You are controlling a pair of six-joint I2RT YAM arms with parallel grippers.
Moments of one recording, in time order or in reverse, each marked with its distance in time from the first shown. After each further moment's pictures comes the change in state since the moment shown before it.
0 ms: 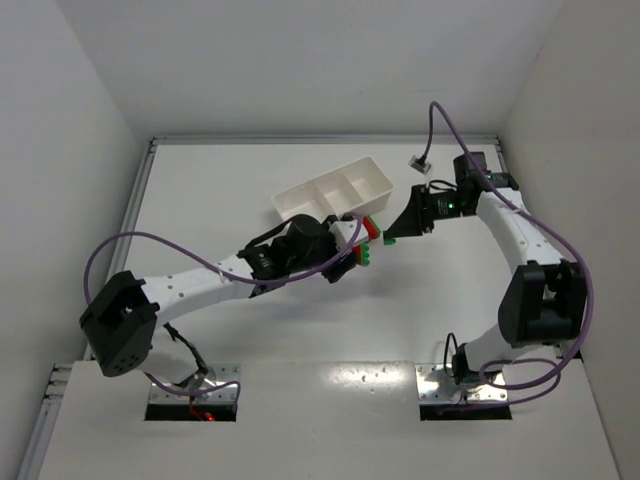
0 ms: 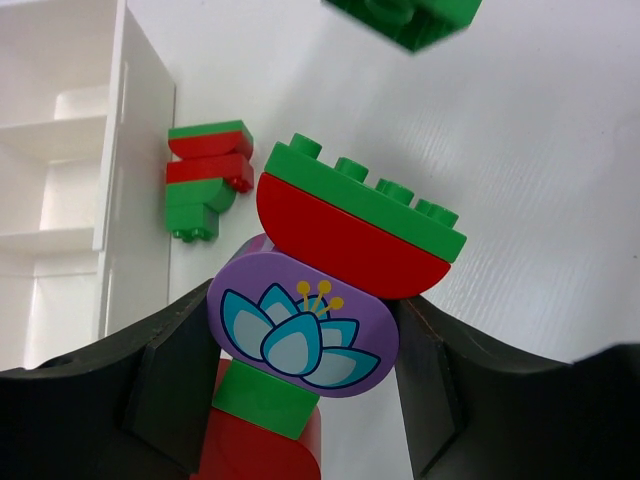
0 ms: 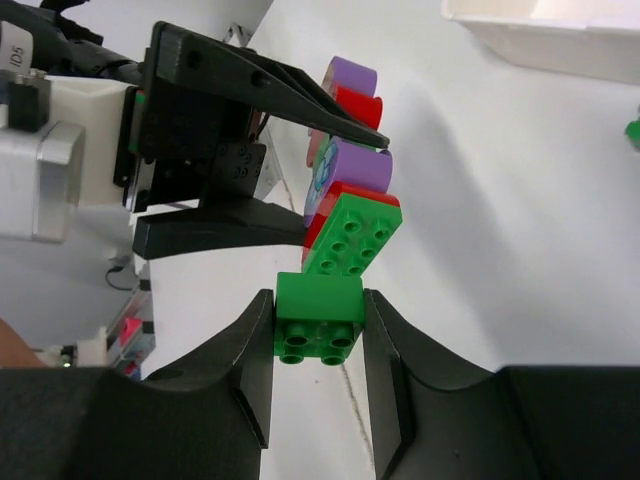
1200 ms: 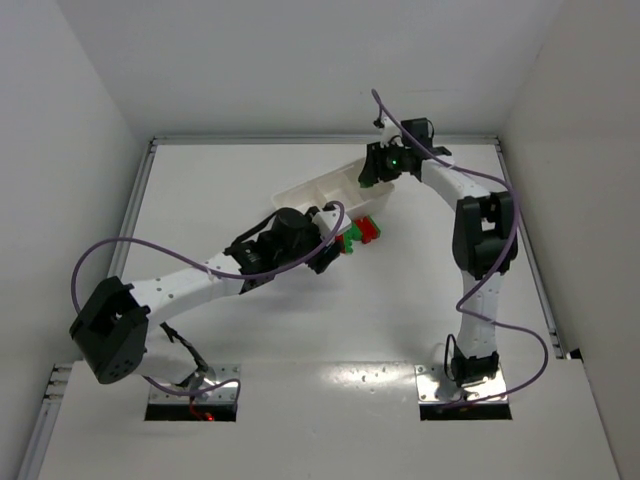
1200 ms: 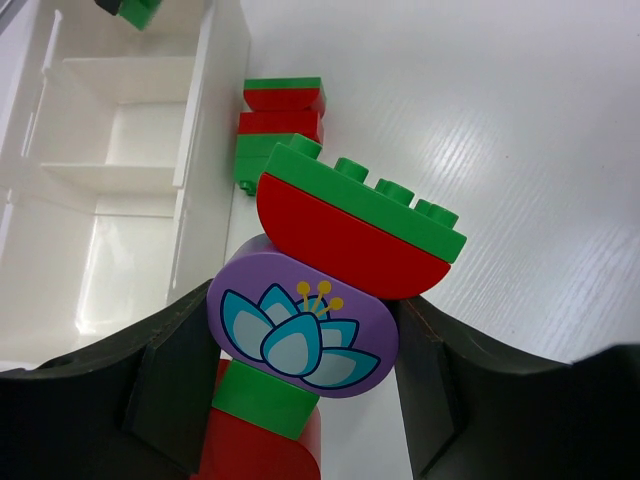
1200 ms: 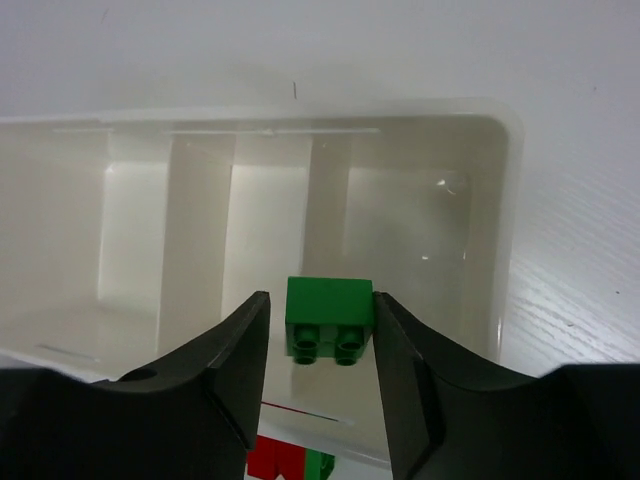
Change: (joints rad) left arm 0.096 -0.053 -0.042 -0.029 -0.036 -0.003; right arm 0.142 0.595 0.469 0.623 0.717 0.350
